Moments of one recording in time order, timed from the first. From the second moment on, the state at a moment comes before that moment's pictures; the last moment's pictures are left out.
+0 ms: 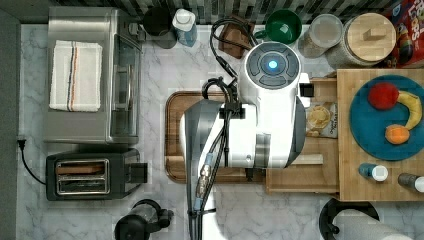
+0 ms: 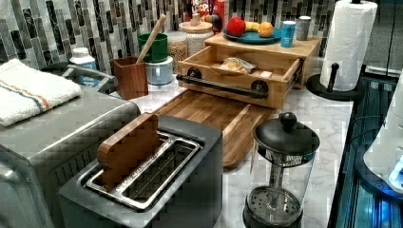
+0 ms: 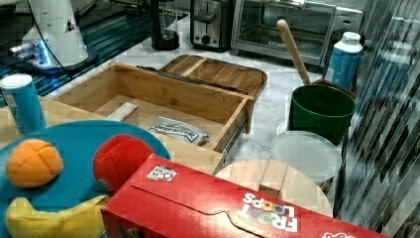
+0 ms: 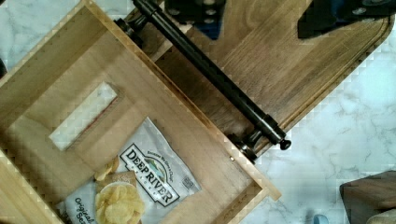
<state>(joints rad) -0.04 0.05 -0.03 -1.86 -0.06 0.26 -0.07</state>
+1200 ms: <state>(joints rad) -0.03 0.02 0.00 -1.99 -0.06 0.33 -0.47</state>
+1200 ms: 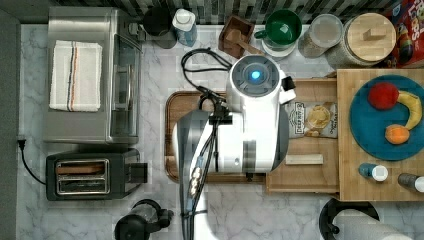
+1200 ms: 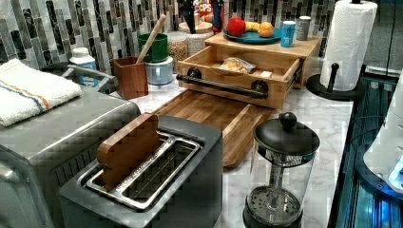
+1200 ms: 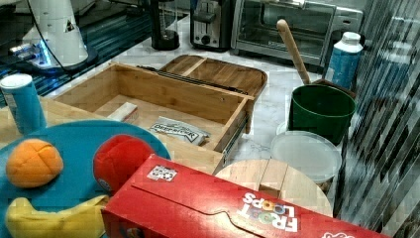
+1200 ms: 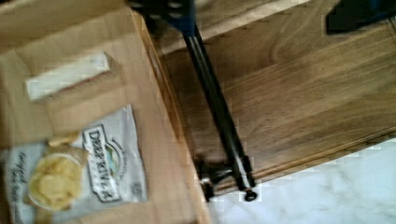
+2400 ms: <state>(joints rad) 0.01 0.02 0.10 -2.16 -0.21 0.56 -0.66</state>
